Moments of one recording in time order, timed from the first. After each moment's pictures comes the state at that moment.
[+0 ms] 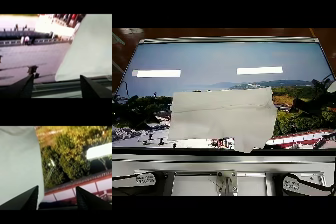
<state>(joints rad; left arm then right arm) 0.52 -1.44 0.98 1.12 -1.42 -1.24 -0.37 -1.38 1.17 -1.33 1.35 1.47</state>
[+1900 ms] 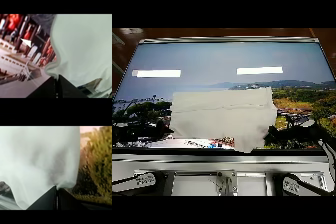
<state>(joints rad) 0.52 -1.37 0.56 0.69 -1.12 -1.01 -0.32 -1.32 0.53 -0.88 1.08 1.28</state>
